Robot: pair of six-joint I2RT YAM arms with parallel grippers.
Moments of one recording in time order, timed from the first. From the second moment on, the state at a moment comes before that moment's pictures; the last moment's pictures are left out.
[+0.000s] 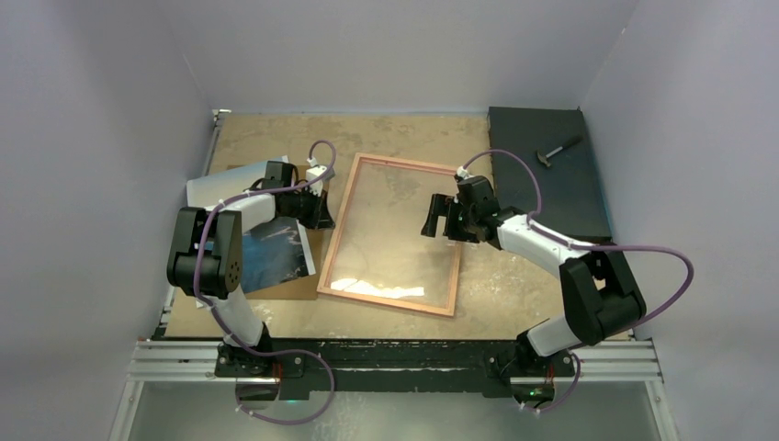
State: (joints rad) left arm -0.10 1.76 0.97 -0.24 0.68 0.25; right arm 0.45 1.49 0.83 -0.23 -0.13 0.55
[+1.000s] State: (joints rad) left arm -0.10 1.76 0.97 -0.24 0.68 0.25; right arm 0.45 1.54 0.90 -0.27 -0.08 0.50
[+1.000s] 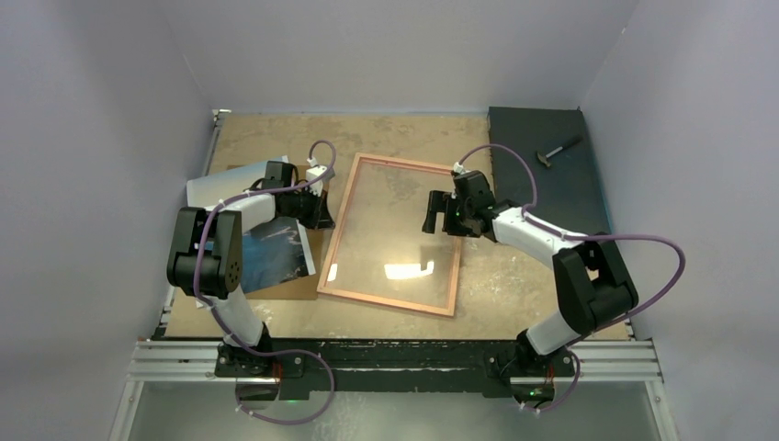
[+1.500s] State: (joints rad) left arm -0.10 1.76 0.97 -0.24 0.68 0.25; right arm 0.45 1.58 0.90 -0.26 -0.07 0.50
